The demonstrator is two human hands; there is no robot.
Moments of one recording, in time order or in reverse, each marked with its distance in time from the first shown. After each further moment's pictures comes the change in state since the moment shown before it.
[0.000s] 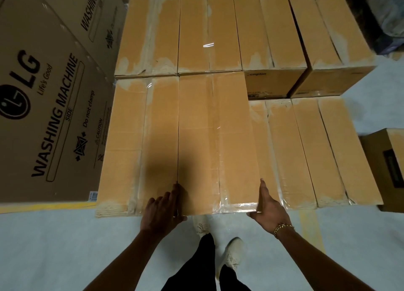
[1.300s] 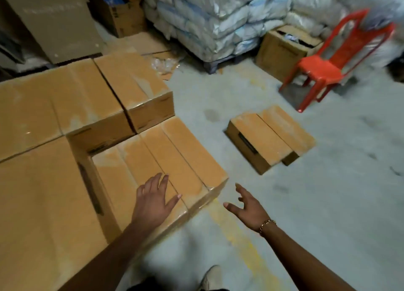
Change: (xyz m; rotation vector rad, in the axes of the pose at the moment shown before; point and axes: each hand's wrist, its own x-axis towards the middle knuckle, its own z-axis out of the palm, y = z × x) left_hand 0.086 0.451 -0.061 0.088 0.124 0.473; right_hand -0.143 0.325 -0.192 0.575 0.345 0.148
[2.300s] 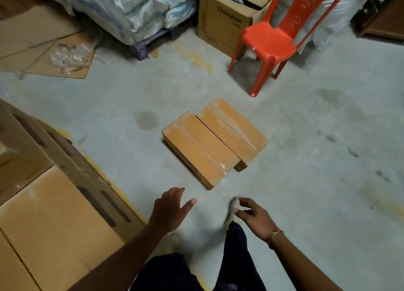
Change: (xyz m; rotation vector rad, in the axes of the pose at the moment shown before) left_hand 0.399 0.466 0.101 -0.151 -0.438 0.108; right_hand 0.242 0.254 -0.410 0.331 0.053 0.406
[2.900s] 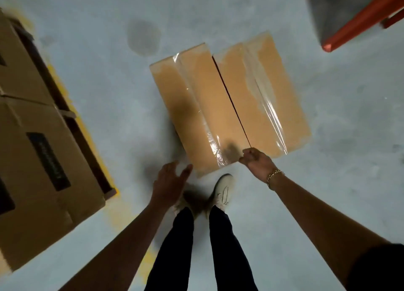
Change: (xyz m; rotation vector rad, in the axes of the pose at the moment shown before) left_hand 0.310 0.064 0.163 -0.606 -0.070 -0.605; right_hand 0.475 0.011 -0.086 -0.352 -0.249 0.093
